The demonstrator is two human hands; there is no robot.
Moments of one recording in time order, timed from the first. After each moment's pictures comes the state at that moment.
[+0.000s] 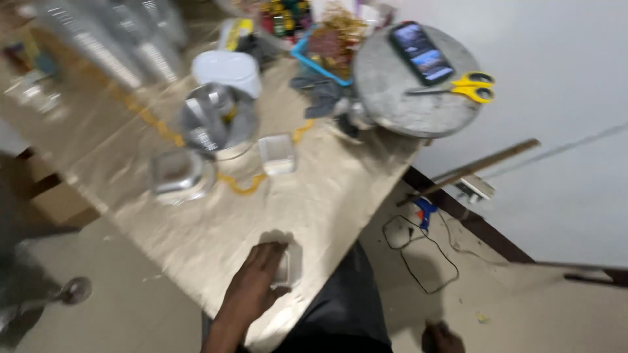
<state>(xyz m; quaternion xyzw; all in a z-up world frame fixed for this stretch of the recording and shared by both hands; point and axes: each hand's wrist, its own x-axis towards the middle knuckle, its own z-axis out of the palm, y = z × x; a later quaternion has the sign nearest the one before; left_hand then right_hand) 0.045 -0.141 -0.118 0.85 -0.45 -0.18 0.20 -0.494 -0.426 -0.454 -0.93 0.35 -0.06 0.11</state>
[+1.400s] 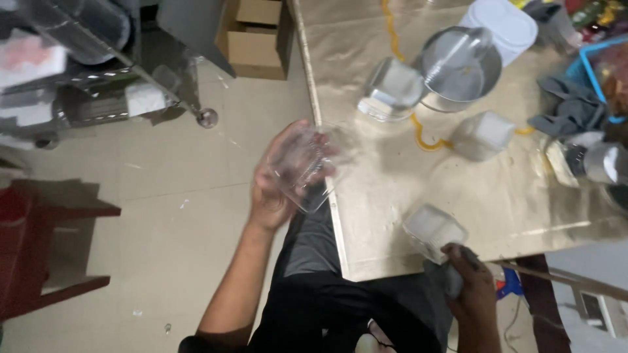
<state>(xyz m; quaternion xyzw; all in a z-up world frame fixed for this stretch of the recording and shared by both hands) 0.043 0.034 -0.041 0.39 -0.18 -0.03 0.90 -0.096 -0.336 -0.150 -0.63 0.32 0.03 0.71</state>
